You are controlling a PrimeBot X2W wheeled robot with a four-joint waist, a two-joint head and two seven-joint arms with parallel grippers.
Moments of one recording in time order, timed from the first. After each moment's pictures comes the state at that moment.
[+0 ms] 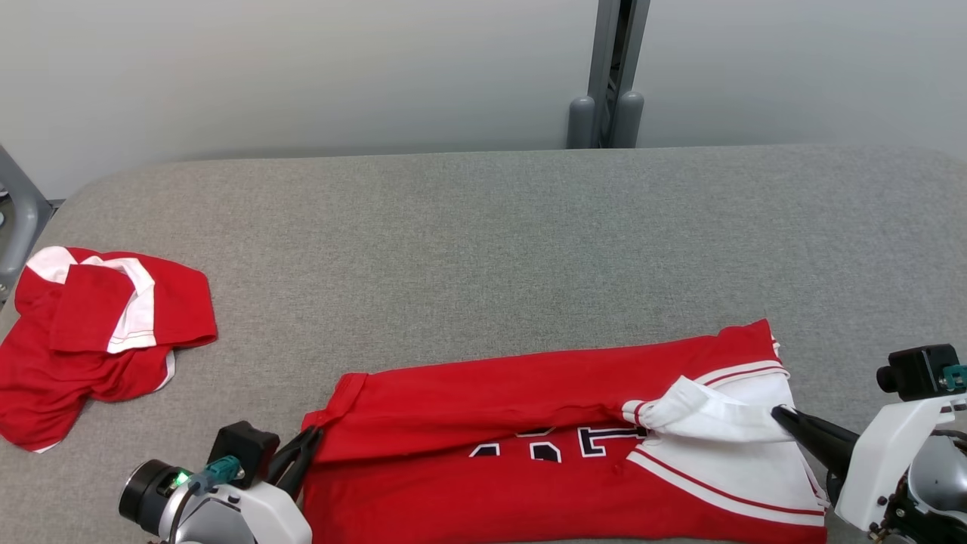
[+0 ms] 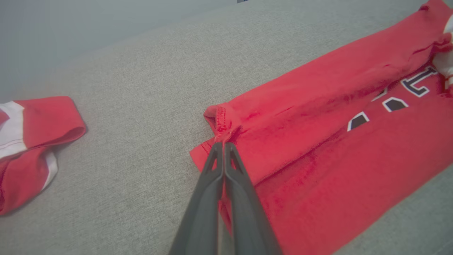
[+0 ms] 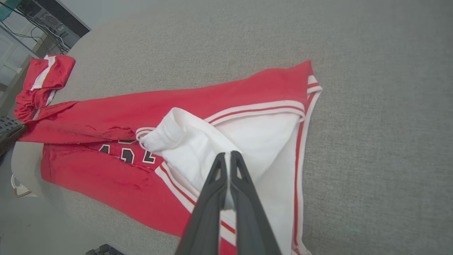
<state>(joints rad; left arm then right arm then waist) -0.19 0.43 -0.59 0.34 -0.47 0.00 -0.01 -0.20 -0.58 0.45 0.22 1.00 0.13 0.34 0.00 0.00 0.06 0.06</state>
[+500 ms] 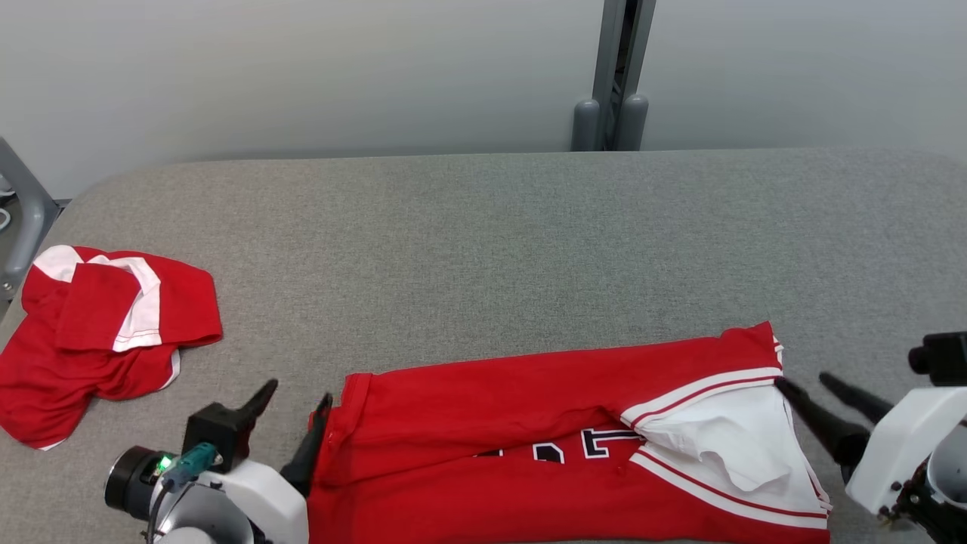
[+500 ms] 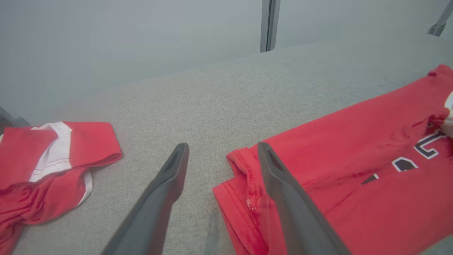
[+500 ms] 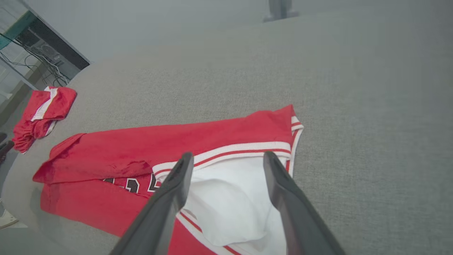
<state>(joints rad) -0.17 0.43 -0.55 0.26 -0.49 0.09 -0.03 -0.09 -0.41 0.12 0.08 0.79 0.13 0.53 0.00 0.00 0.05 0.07</state>
